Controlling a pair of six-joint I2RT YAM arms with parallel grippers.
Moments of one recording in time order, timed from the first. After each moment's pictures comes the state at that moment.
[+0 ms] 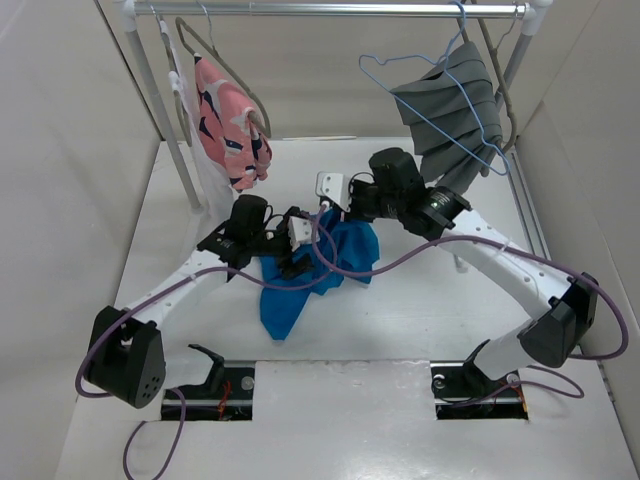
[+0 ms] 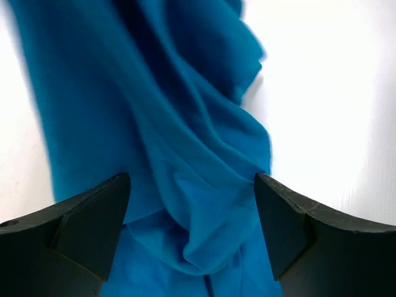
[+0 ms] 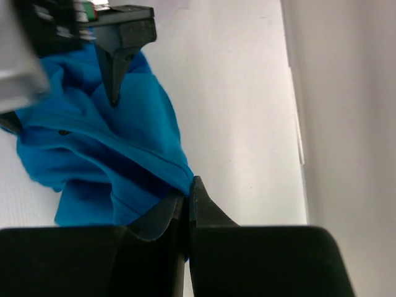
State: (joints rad) left arm -0.45 1.25 0.82 -0.27 0.73 0.68; right arm 0.74 1.48 1.47 -0.53 -0.24 -0.80
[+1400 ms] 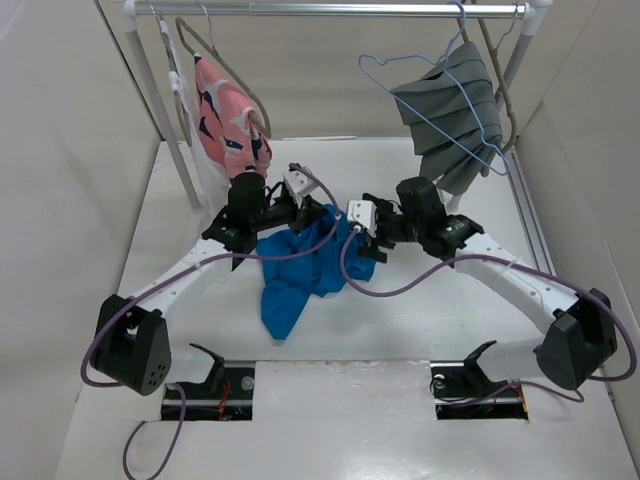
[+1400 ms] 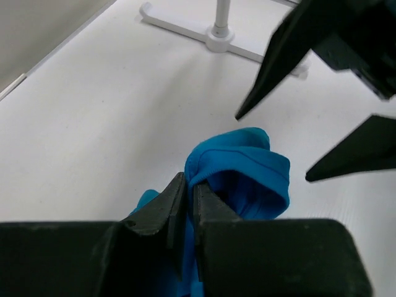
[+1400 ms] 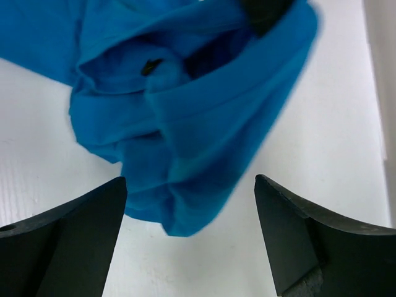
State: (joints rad) left arm -0.46 1.32 0.92 0.14 0.63 0.15; right arm 0.59 1.33 1.08 -0.36 -0.47 -0.80
